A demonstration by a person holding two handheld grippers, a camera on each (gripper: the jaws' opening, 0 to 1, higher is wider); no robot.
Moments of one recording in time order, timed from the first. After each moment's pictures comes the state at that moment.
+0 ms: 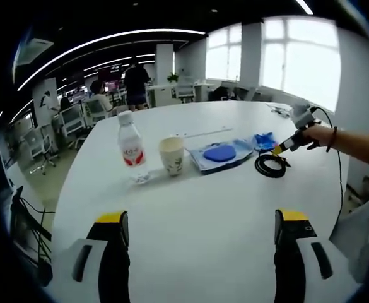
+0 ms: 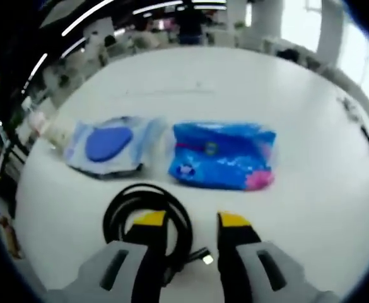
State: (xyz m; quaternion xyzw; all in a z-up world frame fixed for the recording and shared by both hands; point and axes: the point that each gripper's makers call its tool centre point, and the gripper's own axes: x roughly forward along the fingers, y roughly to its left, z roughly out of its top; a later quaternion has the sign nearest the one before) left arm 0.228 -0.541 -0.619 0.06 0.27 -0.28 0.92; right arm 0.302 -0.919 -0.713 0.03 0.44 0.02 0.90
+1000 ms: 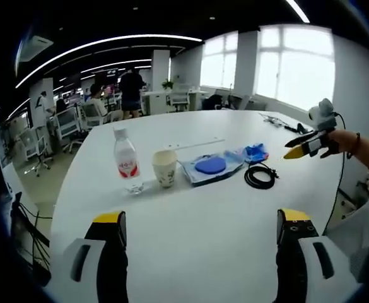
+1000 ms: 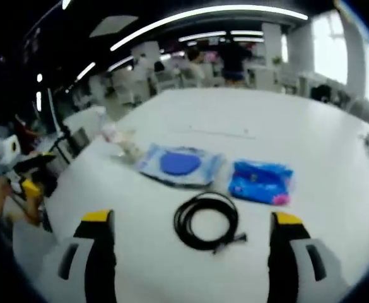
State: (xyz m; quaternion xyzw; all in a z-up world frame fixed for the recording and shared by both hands) left arm 0.218 -0.549 -0.590 0.04 0.25 -0.31 0.92; right arm 0.238 -0.853 -0.620 0.03 0.34 0.17 0.93
